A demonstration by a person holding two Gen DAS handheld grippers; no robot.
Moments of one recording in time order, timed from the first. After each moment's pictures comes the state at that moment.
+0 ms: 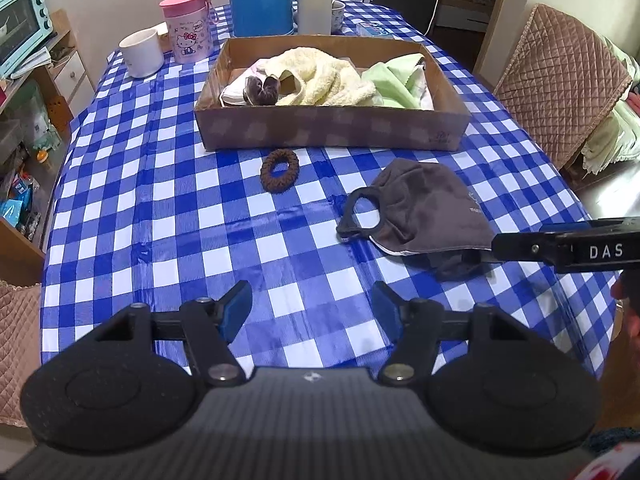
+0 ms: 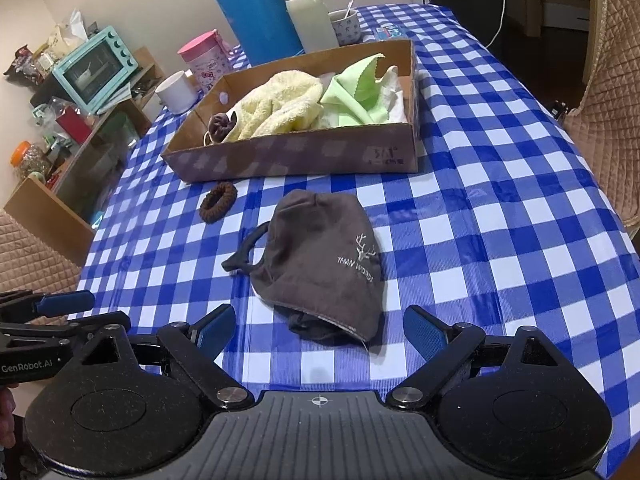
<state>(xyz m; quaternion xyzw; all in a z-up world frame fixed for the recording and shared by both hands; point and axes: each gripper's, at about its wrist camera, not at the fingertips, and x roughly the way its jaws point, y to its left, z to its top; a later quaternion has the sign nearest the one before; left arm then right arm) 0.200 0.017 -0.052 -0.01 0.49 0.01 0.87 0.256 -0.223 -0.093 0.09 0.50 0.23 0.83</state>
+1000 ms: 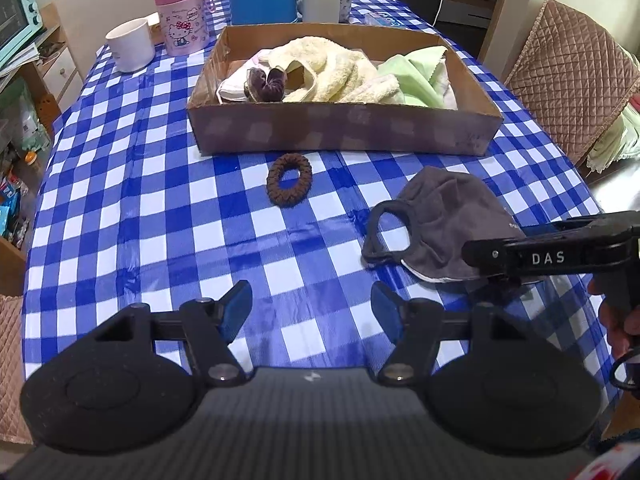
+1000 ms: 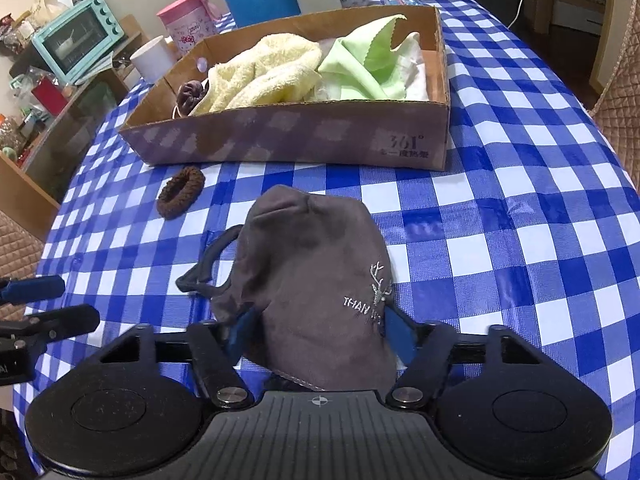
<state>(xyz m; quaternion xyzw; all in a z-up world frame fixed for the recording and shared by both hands) 0.244 0.036 -0.085 -0.01 0.49 0.00 0.87 0.309 -0.186 -0.147 0.05 0.52 0.22 0.82</state>
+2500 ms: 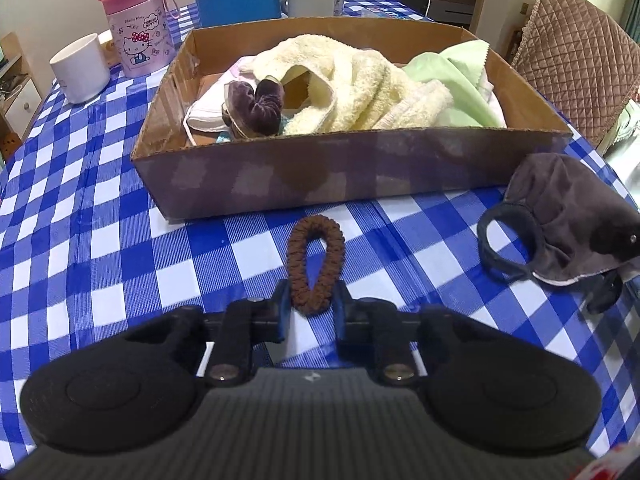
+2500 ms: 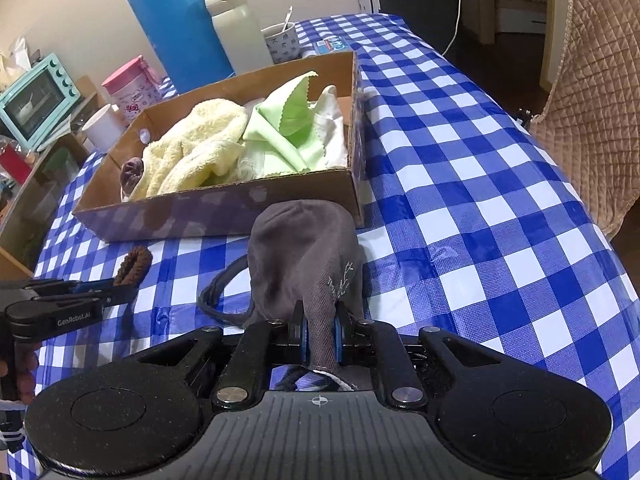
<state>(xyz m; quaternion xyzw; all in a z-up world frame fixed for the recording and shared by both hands) 0.339 0.061 -0.148 0.02 0.48 -0.03 0.88 0.332 -0.225 -0.132 0.09 0.48 0.15 0.86</state>
